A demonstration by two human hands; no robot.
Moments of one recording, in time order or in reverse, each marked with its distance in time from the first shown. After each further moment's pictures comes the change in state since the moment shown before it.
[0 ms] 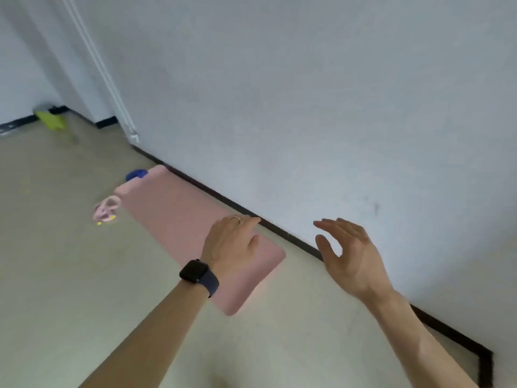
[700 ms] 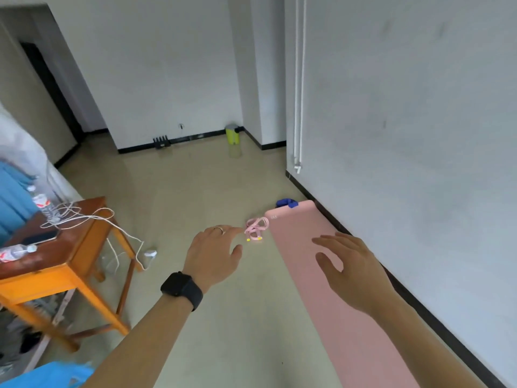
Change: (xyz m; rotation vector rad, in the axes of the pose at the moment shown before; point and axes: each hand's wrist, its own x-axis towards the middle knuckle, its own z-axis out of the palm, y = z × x) left_hand -0.184 -0.602 -0.189 0.151 0.154 -0.719; right_hand 0.184 -0.493 0.407 0.123 -0.303 -0.589
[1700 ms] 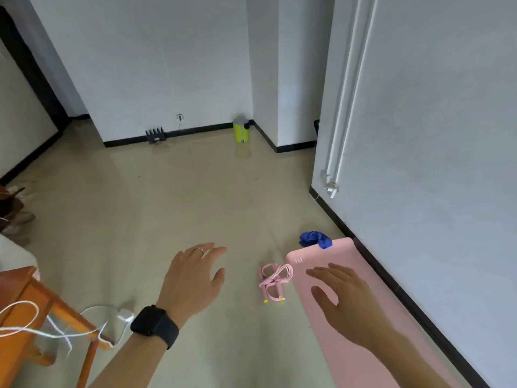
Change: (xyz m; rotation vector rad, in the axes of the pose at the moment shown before) left_hand 0.576 -0.342 0.149 0.008 -0.070 -0.109; right_hand 0.597 0.083 0.376 -0.014 -0.154 -0.037
